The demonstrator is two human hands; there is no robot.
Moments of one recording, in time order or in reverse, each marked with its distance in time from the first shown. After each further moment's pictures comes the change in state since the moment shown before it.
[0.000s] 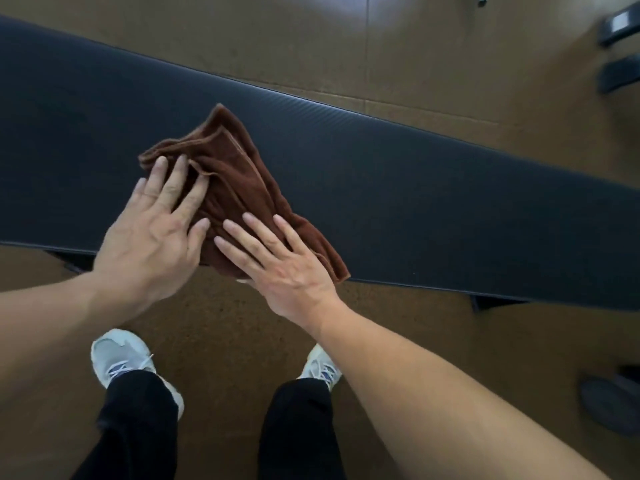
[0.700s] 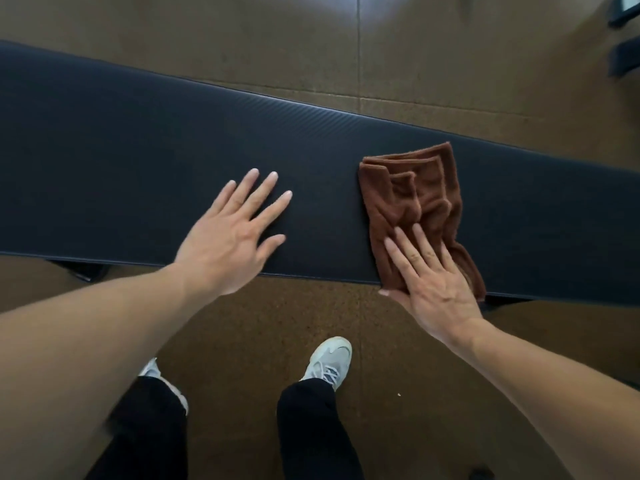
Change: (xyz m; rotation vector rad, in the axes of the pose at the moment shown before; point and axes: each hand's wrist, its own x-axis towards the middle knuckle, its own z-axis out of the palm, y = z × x) left_hand 0.034 0.098 0.017 0.106 -0.136 0.221; right_hand -0.184 0.148 -0.003 -0.060 -0.165 0.377
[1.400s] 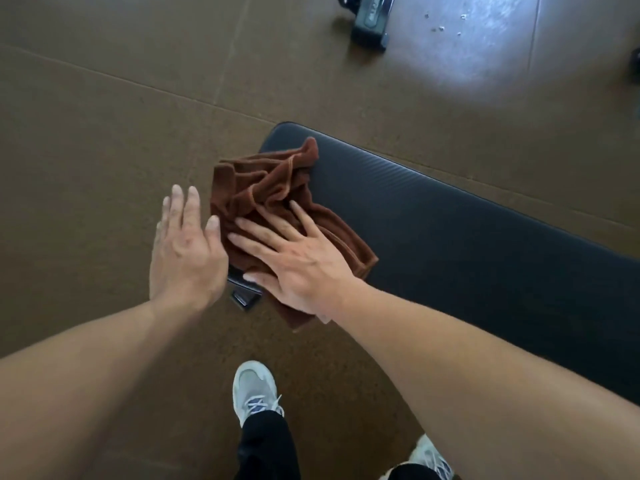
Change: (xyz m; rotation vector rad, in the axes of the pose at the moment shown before) left_hand -0.165 -0.322 -0.048 -0.501 0.368 -0.938; right_hand 0.317 -0.449 -0.138 0.228 0.128 -0.666
